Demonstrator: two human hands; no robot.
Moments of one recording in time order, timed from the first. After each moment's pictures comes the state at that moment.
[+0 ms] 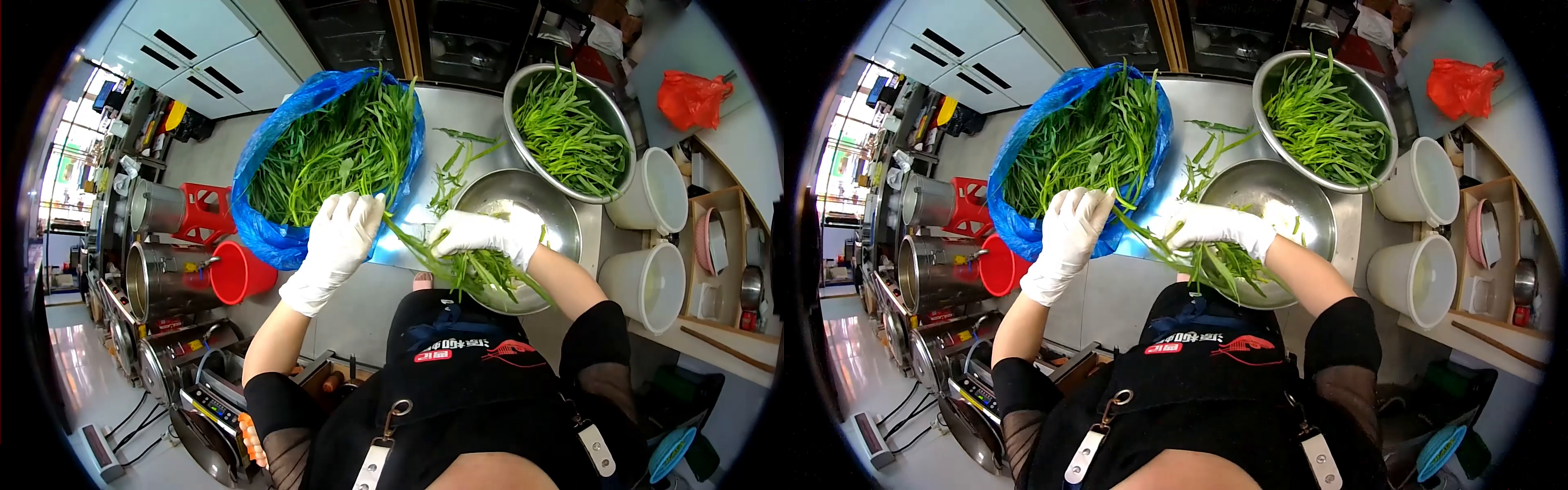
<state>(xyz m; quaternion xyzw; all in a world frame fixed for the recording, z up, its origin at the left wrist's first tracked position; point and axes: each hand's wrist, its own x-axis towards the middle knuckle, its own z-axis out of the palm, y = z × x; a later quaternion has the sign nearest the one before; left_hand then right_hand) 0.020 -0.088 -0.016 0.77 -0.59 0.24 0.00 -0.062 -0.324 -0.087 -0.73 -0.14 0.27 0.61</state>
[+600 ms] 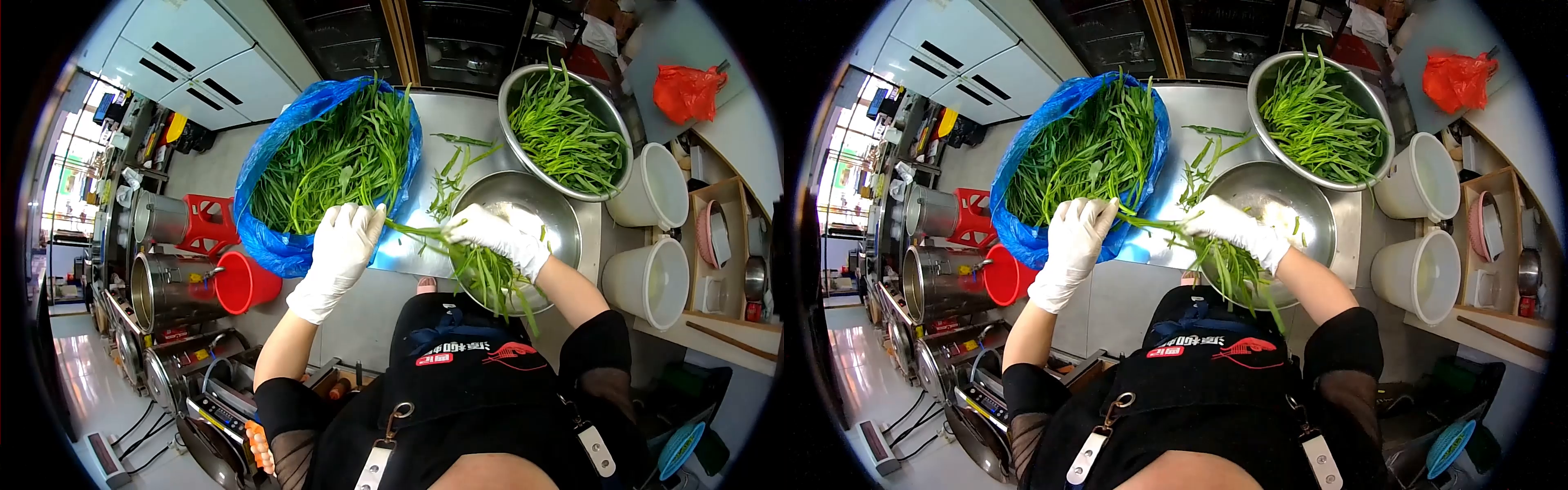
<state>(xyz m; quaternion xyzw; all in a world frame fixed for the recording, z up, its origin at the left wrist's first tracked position) 0.015 -0.088 -0.023 0.79 -0.57 0.23 -0.01 -0.081 -0.344 -0.104 -0.73 0.07 0.21 0.65</state>
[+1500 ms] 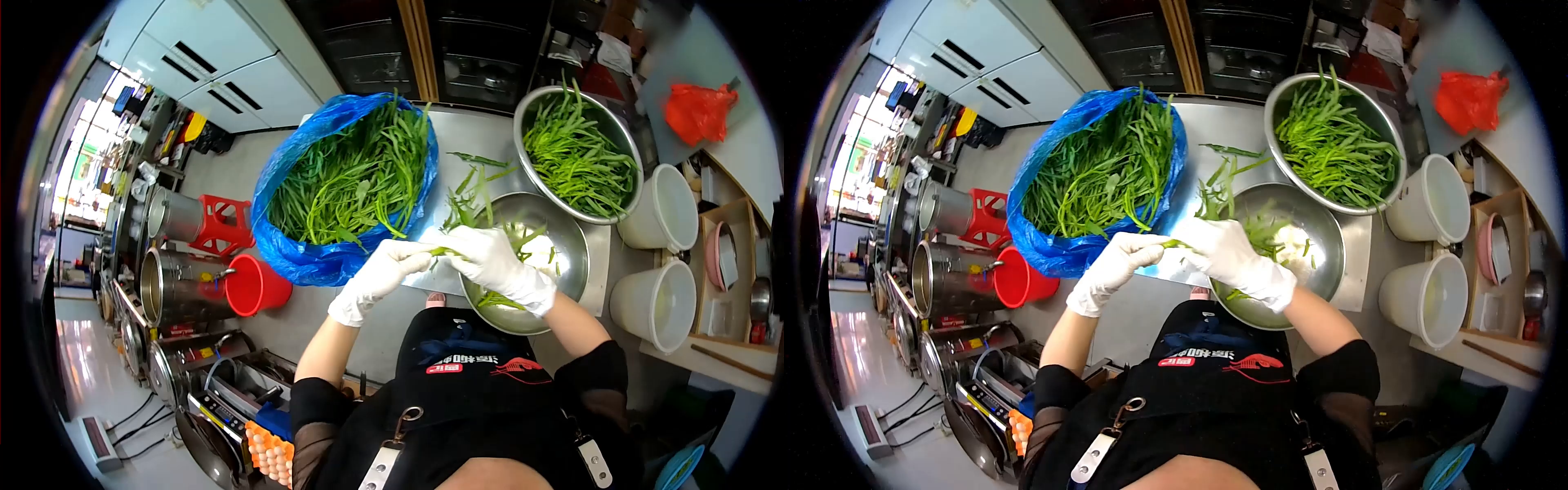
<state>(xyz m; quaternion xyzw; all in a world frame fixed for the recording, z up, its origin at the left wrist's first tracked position) -0.004 -0.112 -0.051 0.68 -0.21 -0.42 0.57 -0.092 -0.316 -0.072 -0.90 -0.16 -0.17 0.35</state>
